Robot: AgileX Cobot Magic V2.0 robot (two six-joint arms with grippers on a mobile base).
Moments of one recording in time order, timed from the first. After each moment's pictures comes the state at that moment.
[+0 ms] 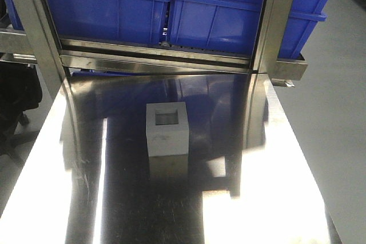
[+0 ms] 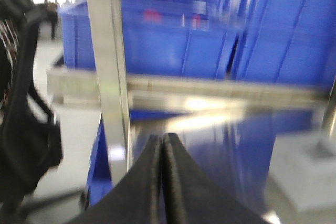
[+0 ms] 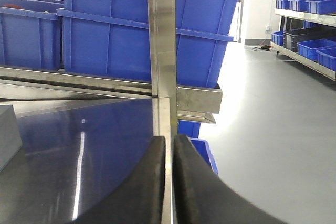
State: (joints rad) left arm -0.03 0.45 -0.45 -0.07 0.28 0.07; right arm 0.01 -0.02 0.03 -0.03 0.09 0.05
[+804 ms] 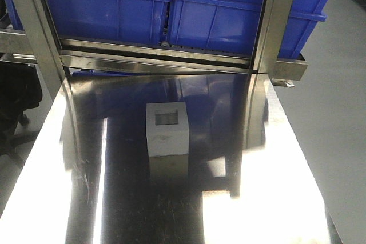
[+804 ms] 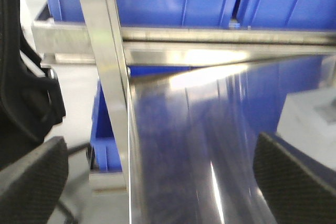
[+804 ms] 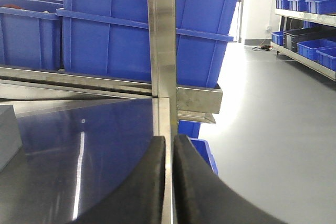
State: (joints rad) left arm -0.03 0.61 -0.52 -0.07 0.31 0.09; right arm 0.01 -0.02 0.03 -0.03 0.09 0.05
